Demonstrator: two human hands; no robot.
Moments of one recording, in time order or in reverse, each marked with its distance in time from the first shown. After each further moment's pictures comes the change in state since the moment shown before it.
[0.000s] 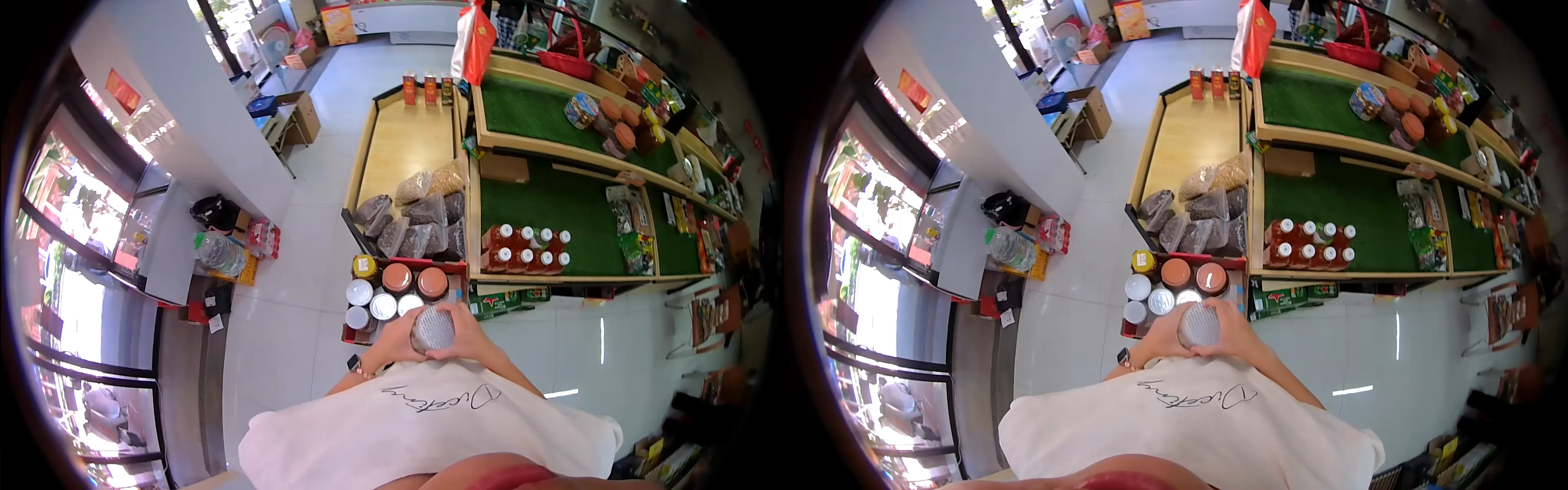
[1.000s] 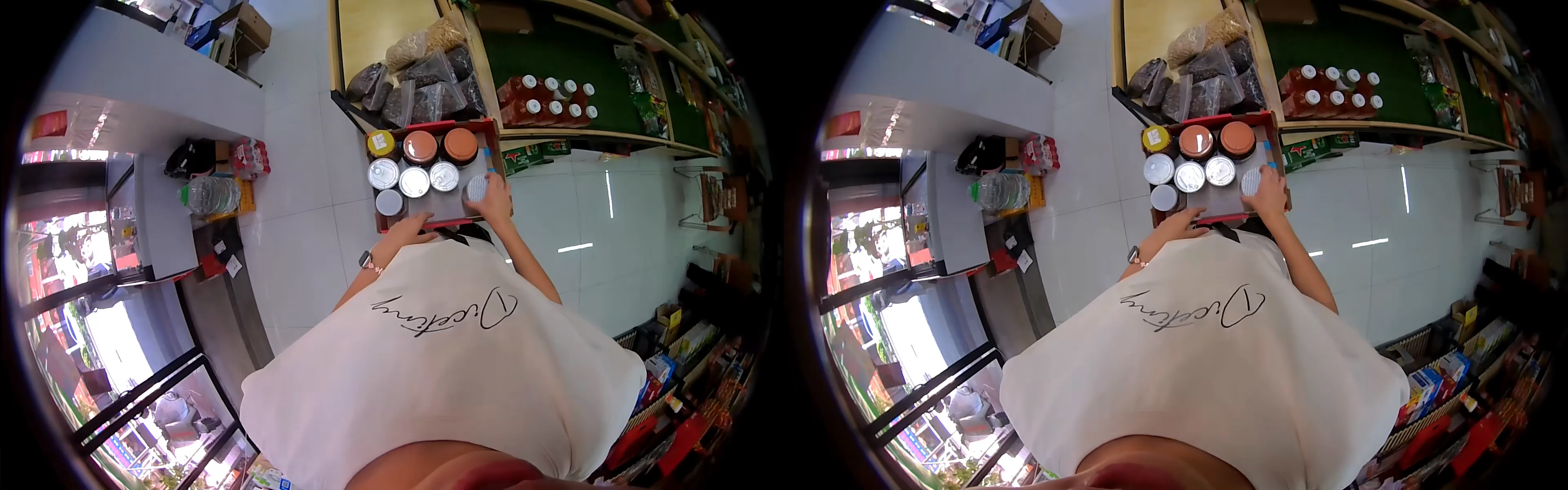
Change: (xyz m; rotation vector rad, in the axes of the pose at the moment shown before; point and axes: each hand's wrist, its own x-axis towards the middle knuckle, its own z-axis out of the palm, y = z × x) left_hand -0.057 -0.174 -0.015 0.164 -0.460 -0.203; right_hand 0.005 0.114 0.158 -0.415 0.317 0.776
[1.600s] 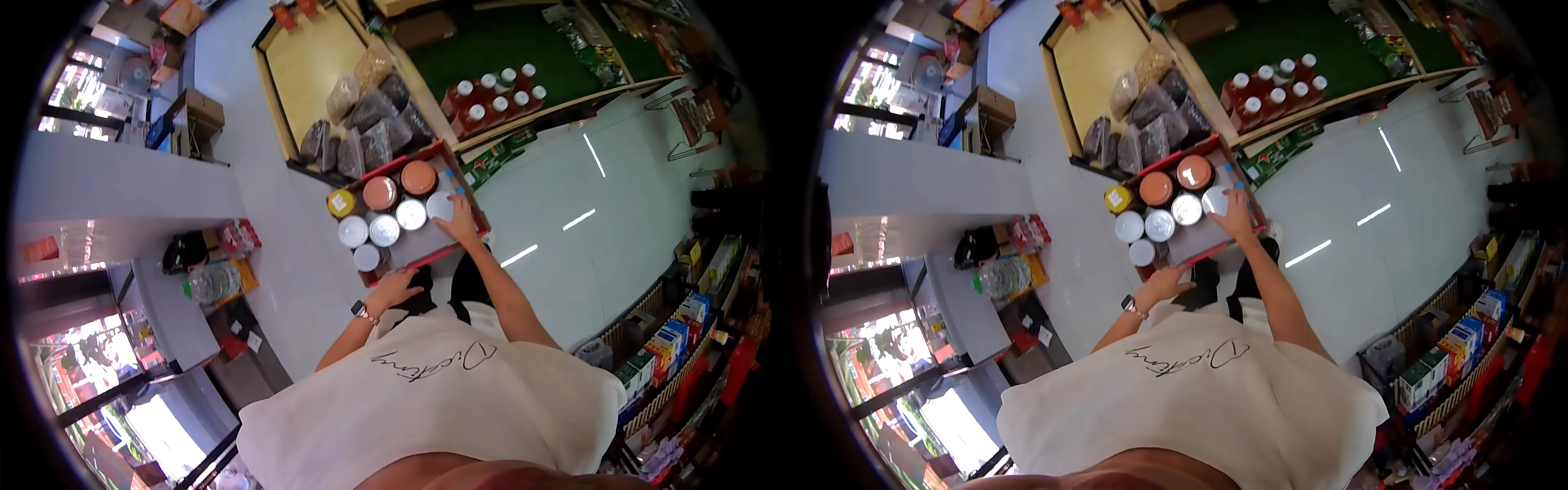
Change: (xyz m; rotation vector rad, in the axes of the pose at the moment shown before) left_hand 0.012 0.003 0.009 0.322 -0.250 0.106; right_hand 0.028 0.056 0.087 0.364 0.321 -0.145
